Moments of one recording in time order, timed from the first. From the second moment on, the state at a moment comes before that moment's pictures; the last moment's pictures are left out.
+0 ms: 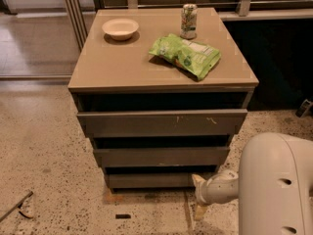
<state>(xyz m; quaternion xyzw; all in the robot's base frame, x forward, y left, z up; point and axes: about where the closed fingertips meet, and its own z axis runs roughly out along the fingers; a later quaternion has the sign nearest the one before) 0.518 -0.180 0.255 -0.68 0.71 0.01 0.18</state>
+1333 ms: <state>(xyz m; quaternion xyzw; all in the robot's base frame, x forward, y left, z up) 0.532 -0.173 0.209 -0.64 0.73 0.03 0.25</state>
